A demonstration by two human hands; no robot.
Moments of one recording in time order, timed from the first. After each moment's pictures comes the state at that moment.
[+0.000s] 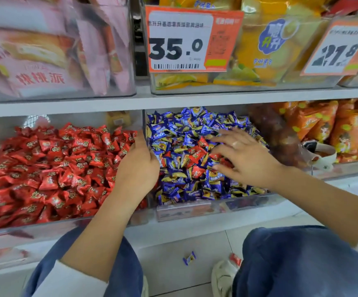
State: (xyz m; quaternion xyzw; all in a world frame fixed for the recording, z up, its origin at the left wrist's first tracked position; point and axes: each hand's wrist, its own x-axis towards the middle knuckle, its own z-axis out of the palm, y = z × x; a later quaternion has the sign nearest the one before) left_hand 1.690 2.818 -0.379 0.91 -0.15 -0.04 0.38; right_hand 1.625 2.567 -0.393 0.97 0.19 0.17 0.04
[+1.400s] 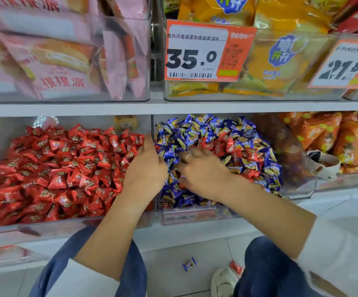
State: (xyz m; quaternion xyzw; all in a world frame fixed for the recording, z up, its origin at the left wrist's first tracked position) left_hand 1.694 2.818 -0.383 0.92 -0.14 -0.04 0.36; right_hand 1.653 2.680 -0.382 0.98 0.13 -0.05 0.11
